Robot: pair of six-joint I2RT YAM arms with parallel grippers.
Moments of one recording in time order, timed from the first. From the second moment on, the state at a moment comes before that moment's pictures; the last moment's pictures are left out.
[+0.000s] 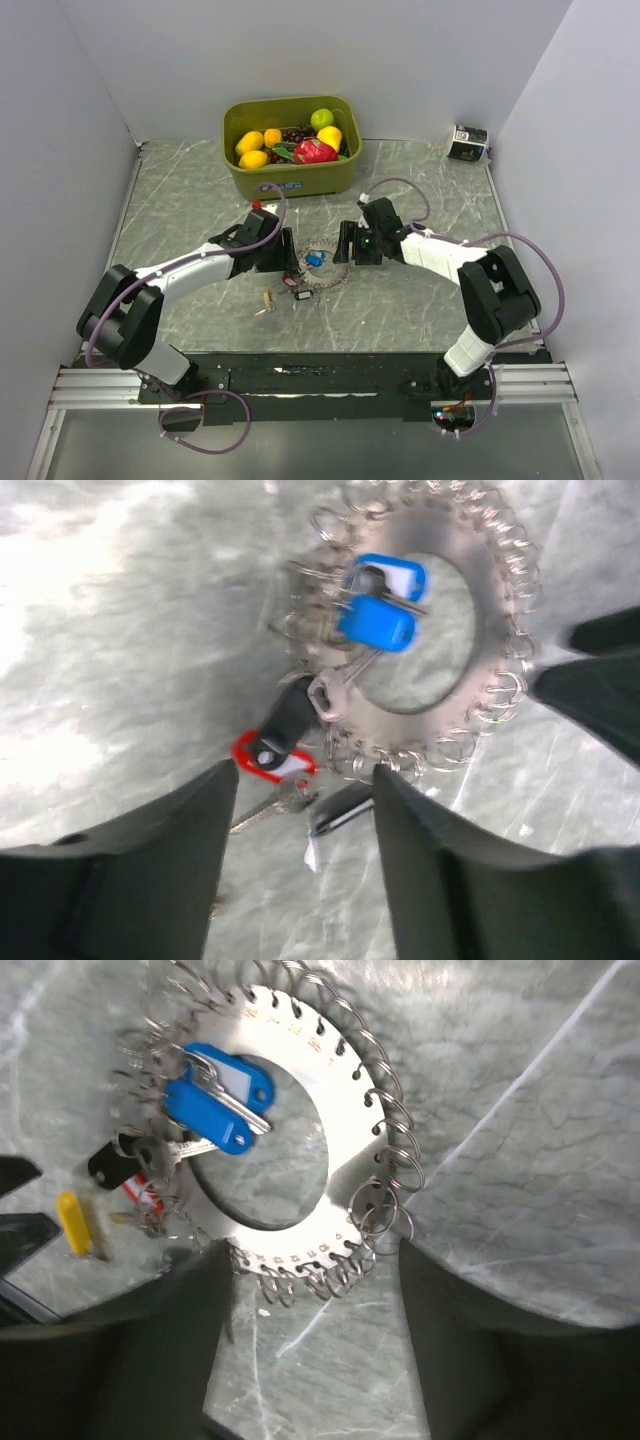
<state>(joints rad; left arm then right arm) -0.59 1.50 0.88 -0.25 0.04 -0.61 0.49 1.64 0.95 -0.23 -0.22 0.52</state>
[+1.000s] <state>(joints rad) -0.80 1.78 1.16 -0.21 -0.08 -0.55 0.36 1.39 0.78 -0.25 -0.15 0.47</state>
